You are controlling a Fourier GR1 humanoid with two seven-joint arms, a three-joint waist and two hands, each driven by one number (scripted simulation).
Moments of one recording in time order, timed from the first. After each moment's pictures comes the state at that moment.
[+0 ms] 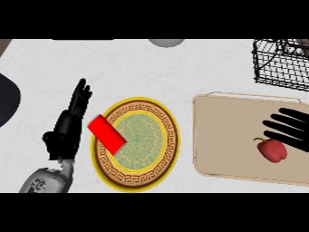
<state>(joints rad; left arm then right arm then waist) -0.15 0.21 -0.26 -1.55 0.03 0.36 0.03 -0.17 -1.10 0.36 -1.73 0.98 0.30 -0.54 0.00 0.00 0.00</state>
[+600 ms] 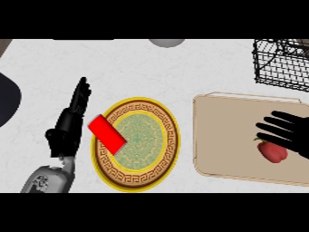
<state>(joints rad) -0.16 0.17 -0.22 -1.53 -0.02 0.32 0.02 -0.16 -0.96 0.31 -1.71 1.13 0.40 -0.60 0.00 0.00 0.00</state>
